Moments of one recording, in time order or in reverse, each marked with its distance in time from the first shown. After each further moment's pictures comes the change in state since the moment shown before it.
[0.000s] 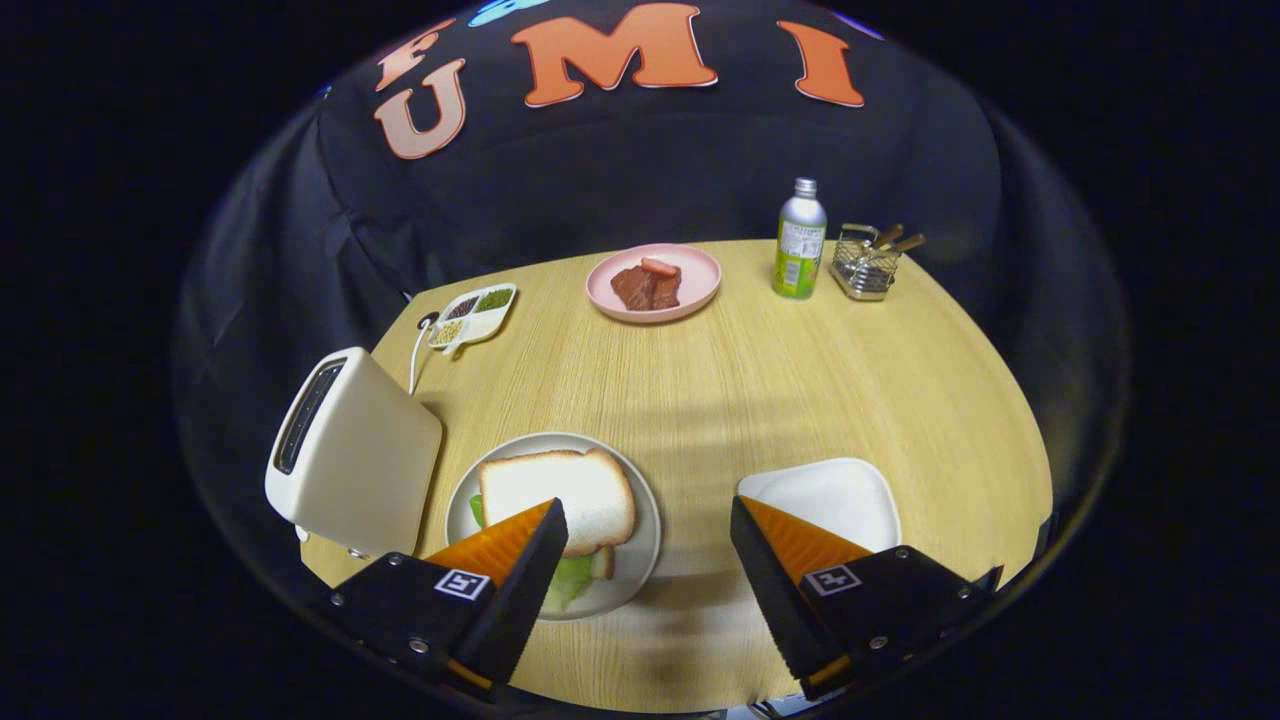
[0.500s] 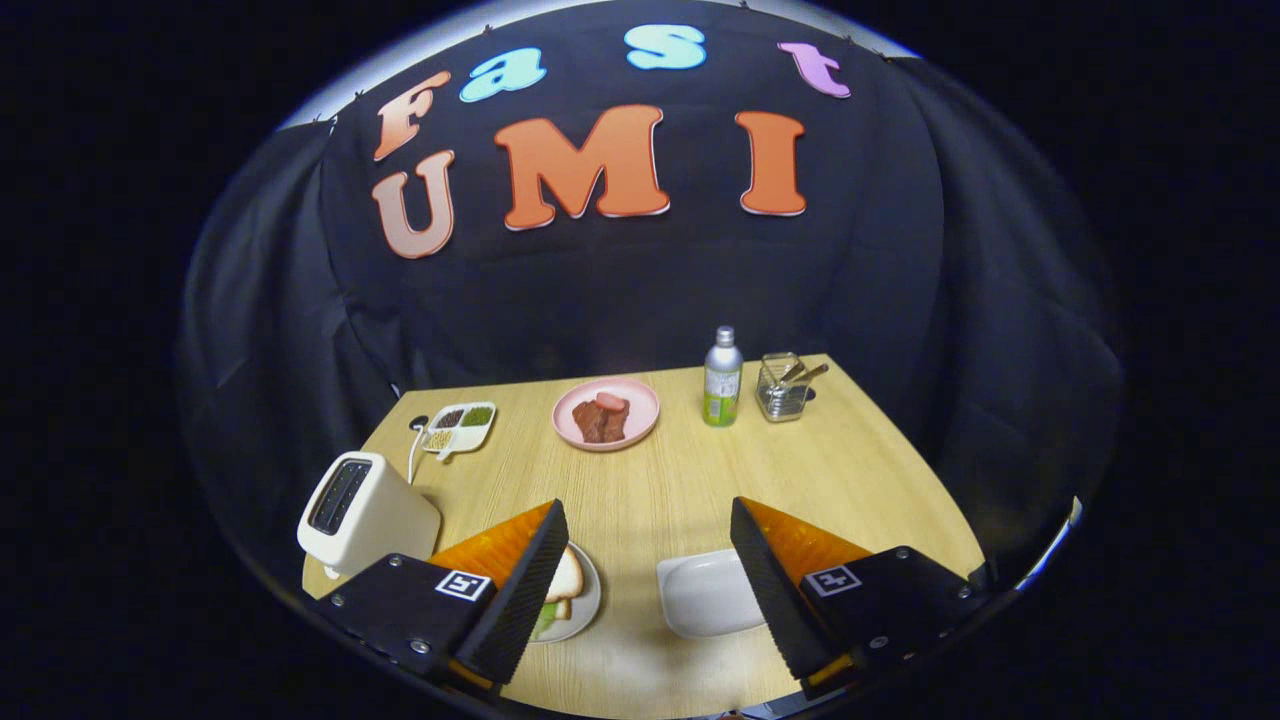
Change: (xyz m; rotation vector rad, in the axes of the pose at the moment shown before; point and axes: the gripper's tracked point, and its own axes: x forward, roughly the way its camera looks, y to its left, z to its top) arm -0.114 -0.054 0.105 0.008 -0.318 -0.085
